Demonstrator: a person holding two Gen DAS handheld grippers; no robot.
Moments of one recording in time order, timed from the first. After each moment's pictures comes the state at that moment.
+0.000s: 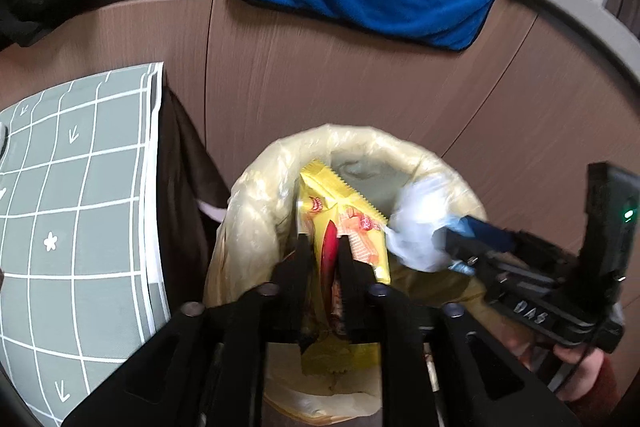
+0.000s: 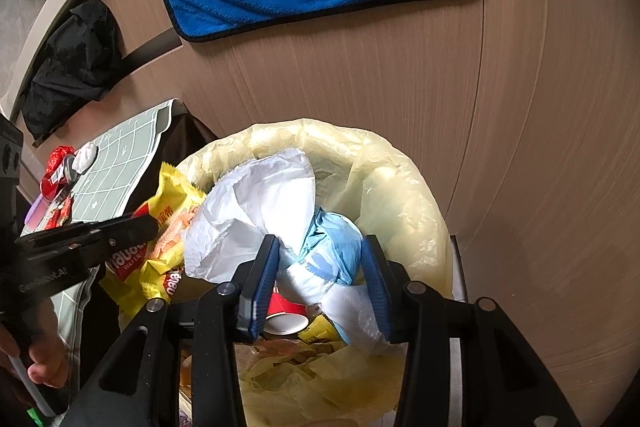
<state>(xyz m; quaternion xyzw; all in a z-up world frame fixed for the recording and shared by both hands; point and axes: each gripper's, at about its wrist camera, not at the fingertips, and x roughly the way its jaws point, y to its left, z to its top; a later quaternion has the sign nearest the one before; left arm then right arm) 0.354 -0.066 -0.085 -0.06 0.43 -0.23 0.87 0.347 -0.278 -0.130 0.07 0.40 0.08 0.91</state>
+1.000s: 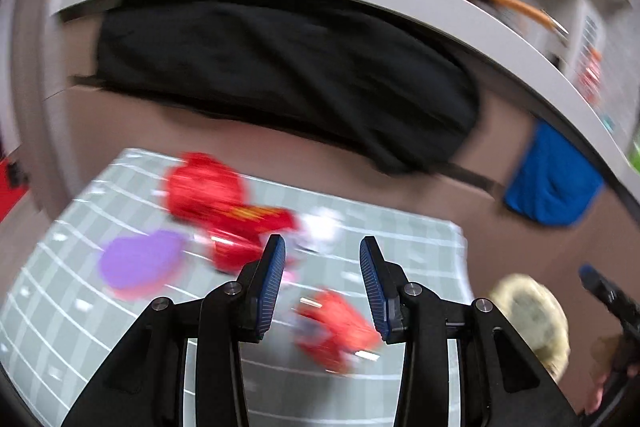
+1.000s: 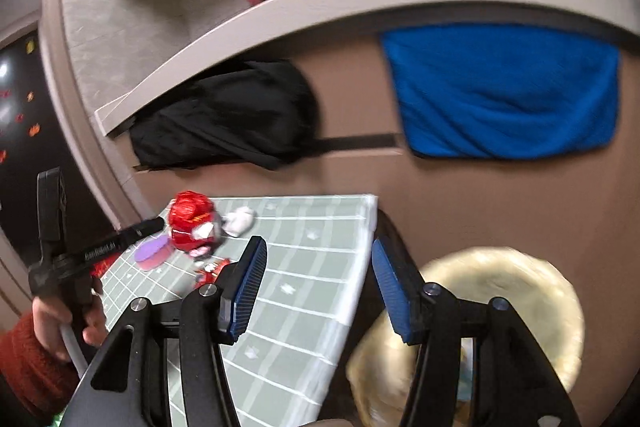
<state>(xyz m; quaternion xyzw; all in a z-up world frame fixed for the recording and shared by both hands) 0.300 0.273 0.010 -0.15 0.29 0.02 0.95 0.310 -0.111 0.012 0.07 0.28 0.23 0.93</state>
